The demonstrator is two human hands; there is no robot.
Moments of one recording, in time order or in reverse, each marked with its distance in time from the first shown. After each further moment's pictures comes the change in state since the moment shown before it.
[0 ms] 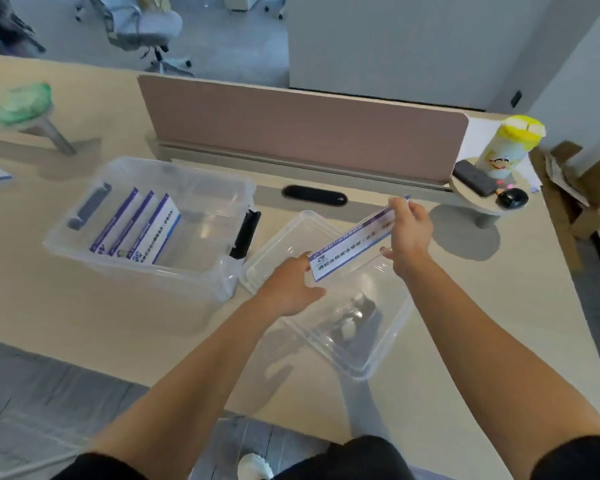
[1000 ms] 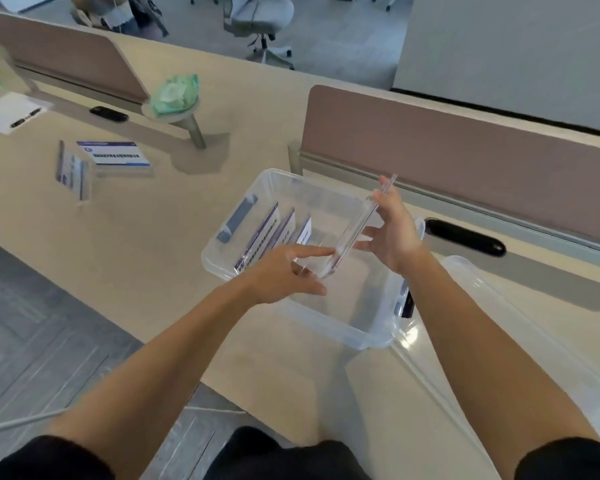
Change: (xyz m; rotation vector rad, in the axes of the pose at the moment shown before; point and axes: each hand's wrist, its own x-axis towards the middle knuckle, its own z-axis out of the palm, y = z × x) left_hand -0.012 -0.202 -0.274 -0.286 0.045 0.041; right_hand -0.057 0.013 0.352 0.064 -0.747 0.164
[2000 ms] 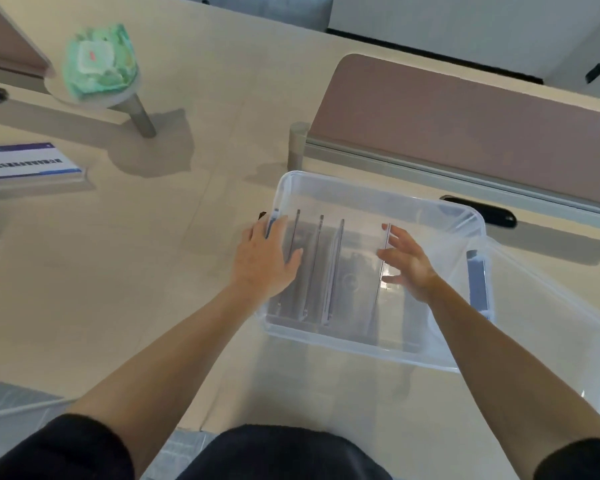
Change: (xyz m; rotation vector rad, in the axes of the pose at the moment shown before) left_hand 0.109 -0.137 -0.143 0.718 0.273 0.133; right_hand 0.084 0.102 0.029 -0.253 0.326 0.107
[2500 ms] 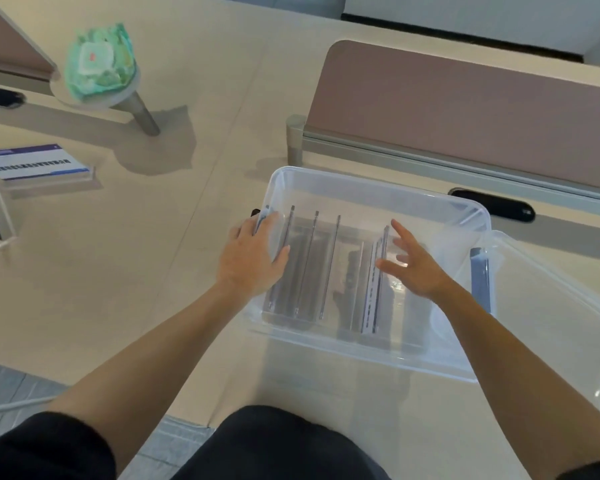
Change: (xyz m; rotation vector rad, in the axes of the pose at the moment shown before) left_hand -0.005 0.014 -0.011 0.012 -0.031 -0.110; right_hand 0.001 0.008 -0.030 -0.479 -0.122 -0.096
